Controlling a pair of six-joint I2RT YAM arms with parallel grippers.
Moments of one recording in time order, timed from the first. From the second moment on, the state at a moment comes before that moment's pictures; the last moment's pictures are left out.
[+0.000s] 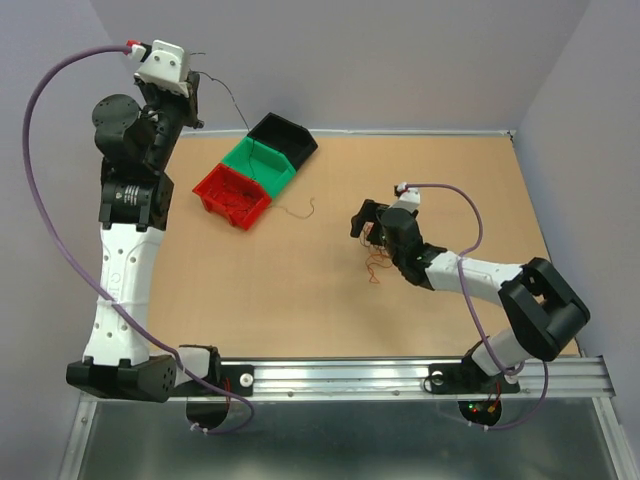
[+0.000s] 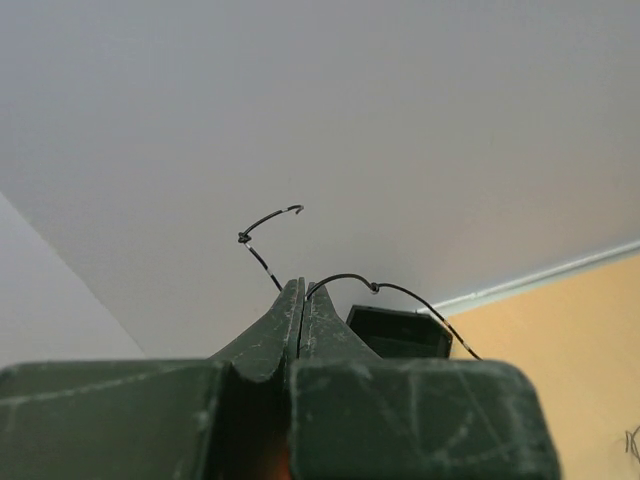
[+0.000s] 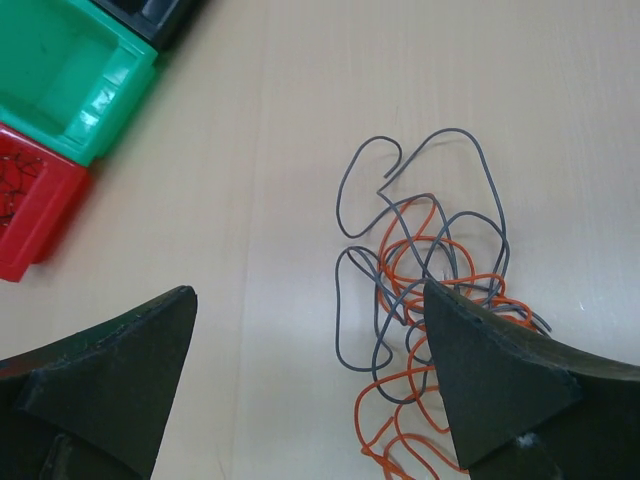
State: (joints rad) left arm -0.10 1.22 1.65 -0.18 0.18 0.16; right arm 0.67 1.51 0.74 0.38 0.44 0.61
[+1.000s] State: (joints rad) left arm 0.07 1.27 1.29 0.25 0.28 0.21; right arm 0.67 1.37 0.63 0.46 0.34 0.63
